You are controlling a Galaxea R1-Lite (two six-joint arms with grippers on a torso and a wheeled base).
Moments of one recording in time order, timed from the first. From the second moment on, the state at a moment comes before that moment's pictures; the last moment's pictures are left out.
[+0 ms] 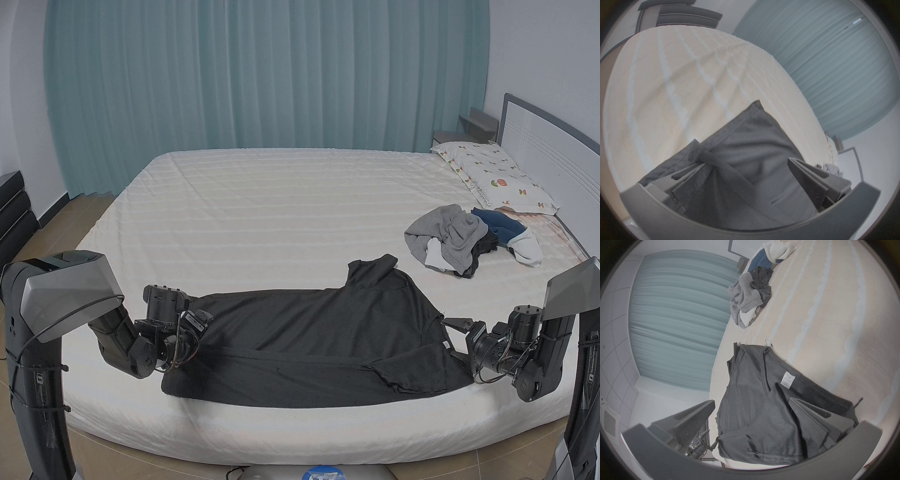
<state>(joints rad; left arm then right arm) -0.21 2.30 -0.82 -0.79 0.13 -1.06 -0.01 2.38 -0.39 -1.55 0.41 1.05</state>
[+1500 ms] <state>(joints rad) -0.16 2.16 -0.48 -0.88 -0.01 -1.00 0.02 2.31 -0.30 -1.55 0.36 1.03</state>
